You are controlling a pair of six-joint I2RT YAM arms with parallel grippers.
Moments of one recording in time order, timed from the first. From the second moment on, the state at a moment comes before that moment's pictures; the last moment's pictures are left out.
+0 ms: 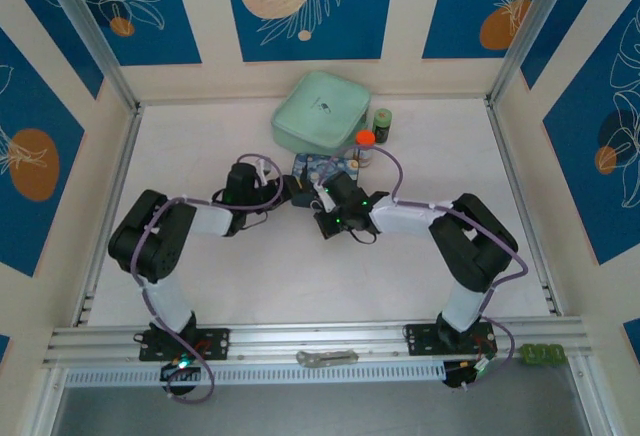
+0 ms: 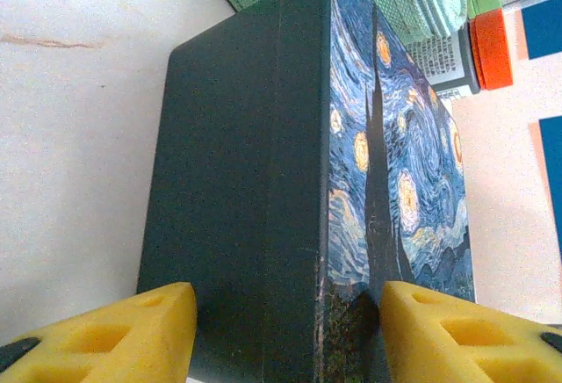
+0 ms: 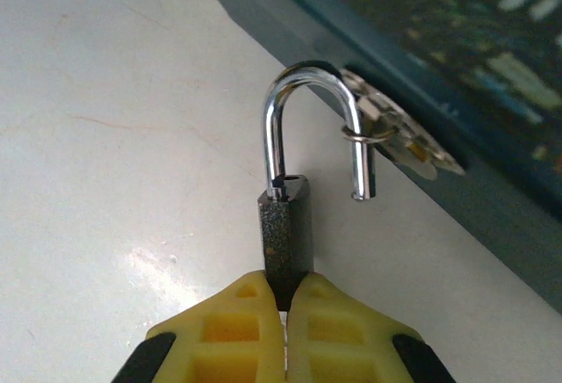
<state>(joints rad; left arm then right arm) -0.42 1.80 0.74 0.56 0.44 -0.90 0.73 1.74 0.96 -0.21 -0.11 0.19</state>
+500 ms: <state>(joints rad) -0.42 1.82 0.77 0.55 0.45 -0.88 0.68 1.80 1.09 -0.36 -0.13 -0.10</state>
